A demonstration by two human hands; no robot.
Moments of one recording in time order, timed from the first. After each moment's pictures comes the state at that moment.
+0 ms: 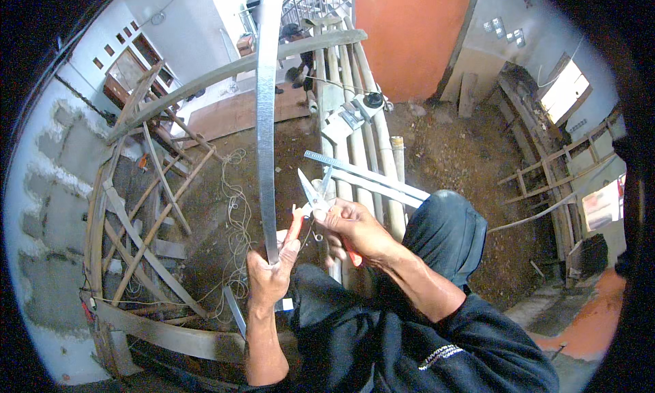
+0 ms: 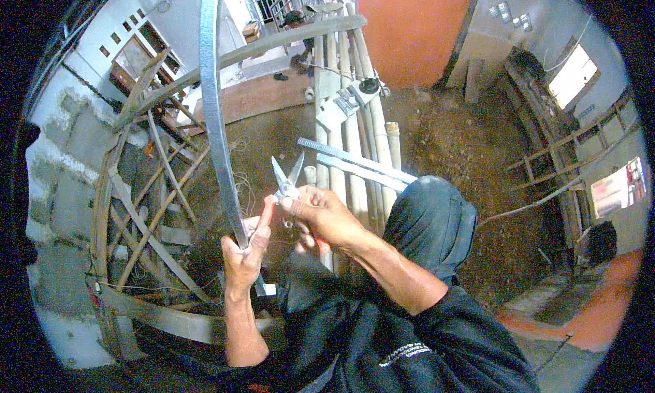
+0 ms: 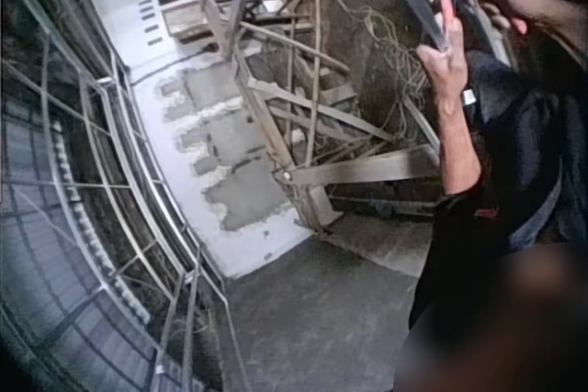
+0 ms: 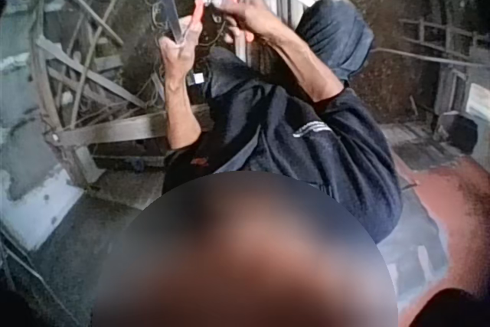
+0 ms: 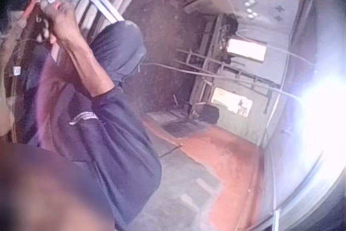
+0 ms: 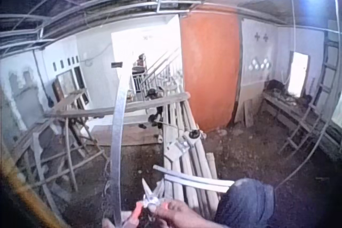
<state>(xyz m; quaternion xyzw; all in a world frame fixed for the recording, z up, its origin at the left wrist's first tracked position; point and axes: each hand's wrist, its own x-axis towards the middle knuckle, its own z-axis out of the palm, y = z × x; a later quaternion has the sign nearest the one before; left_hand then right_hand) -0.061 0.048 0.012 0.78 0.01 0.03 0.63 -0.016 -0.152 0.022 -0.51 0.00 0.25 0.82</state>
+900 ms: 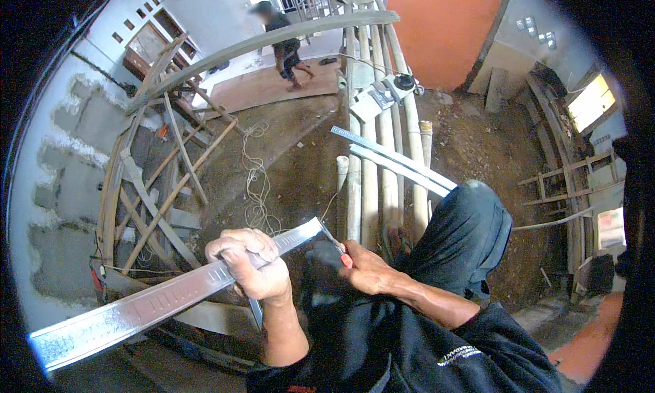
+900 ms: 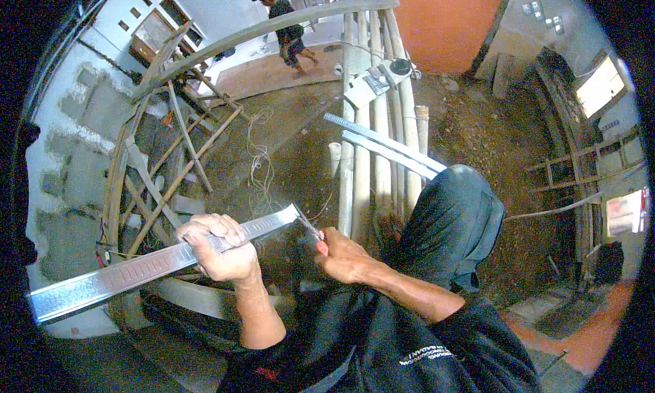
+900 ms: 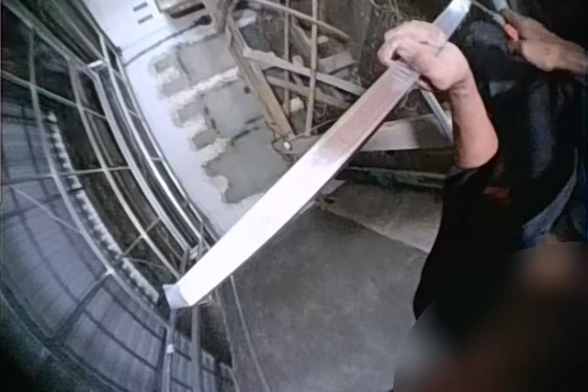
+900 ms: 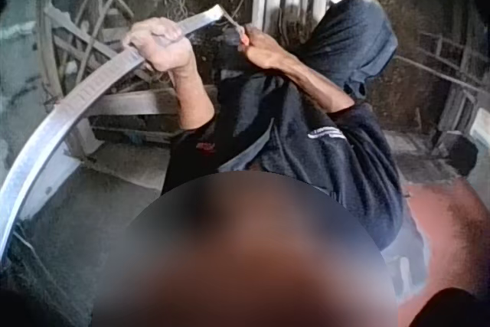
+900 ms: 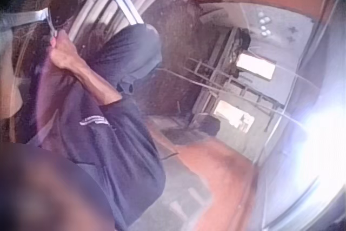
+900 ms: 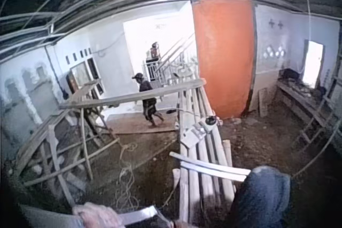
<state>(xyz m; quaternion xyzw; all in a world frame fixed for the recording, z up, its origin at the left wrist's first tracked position) -0.060 0.042 0.044 0.52 -0.08 0.44 0.73 -0.083 -0.130 -0.043 -0.80 -0.06 0.37 0.46</state>
